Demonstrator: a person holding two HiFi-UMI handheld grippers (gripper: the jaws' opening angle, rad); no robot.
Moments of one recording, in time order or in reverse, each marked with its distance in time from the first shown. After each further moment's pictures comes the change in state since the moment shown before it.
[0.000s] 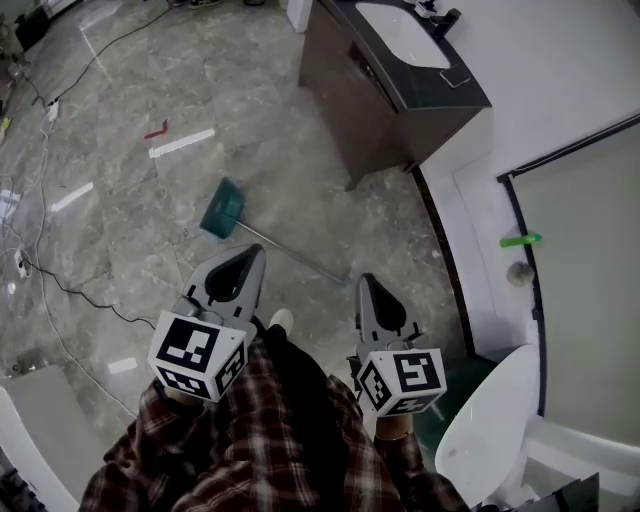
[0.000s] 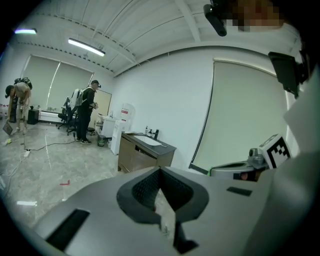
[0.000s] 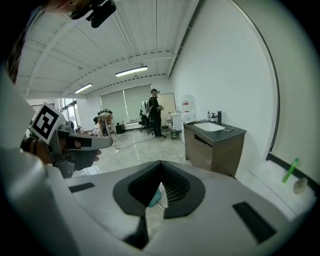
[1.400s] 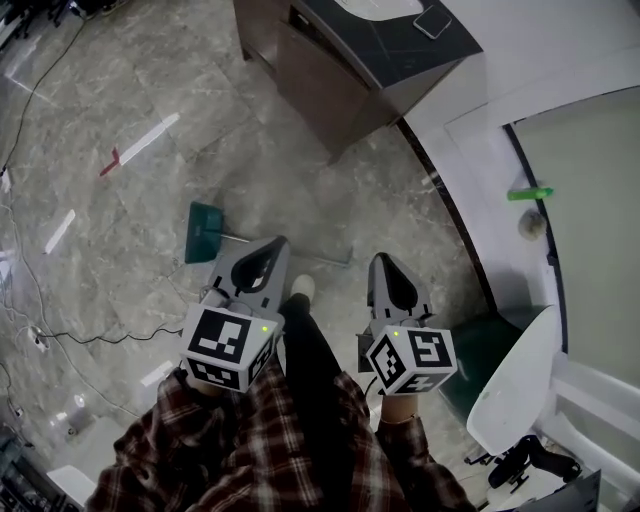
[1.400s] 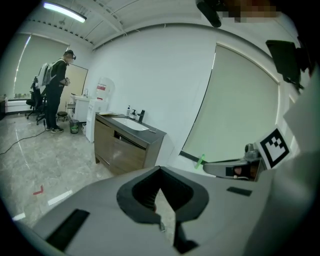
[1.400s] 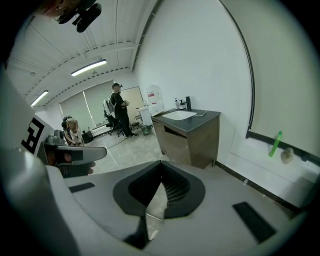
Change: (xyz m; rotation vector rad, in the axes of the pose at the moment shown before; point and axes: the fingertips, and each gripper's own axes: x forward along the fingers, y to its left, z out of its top) left arm 0.240 0.042 0.003 0.048 0.231 -0.242; right arm 0.159 -0.144 0.008 0.274 0.070 -0.288
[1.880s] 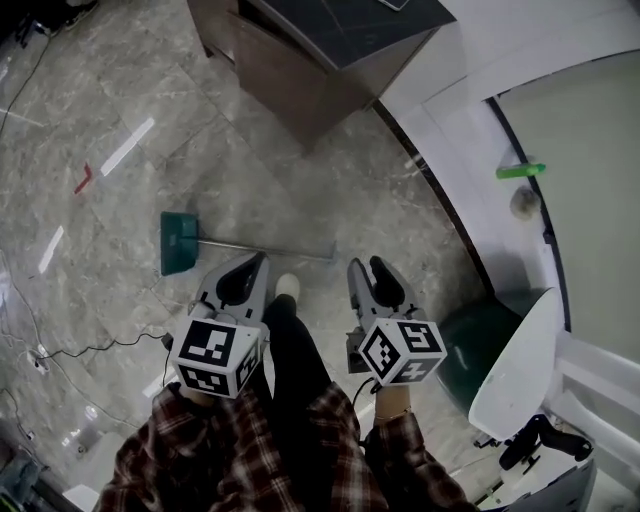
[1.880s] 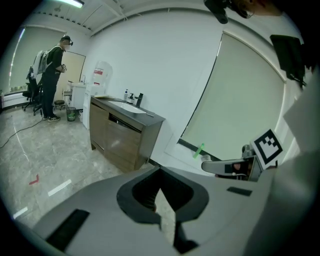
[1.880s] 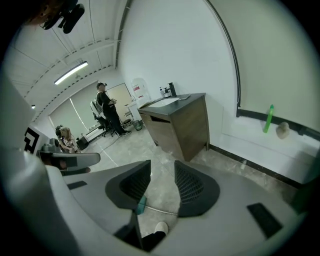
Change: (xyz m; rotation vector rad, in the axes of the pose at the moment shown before) left arm 0.067 -0.019 -0.060 -0.029 0.132 -0.020; right arm 0.025 -0.084 -0.062 0.170 0.091 -0.045
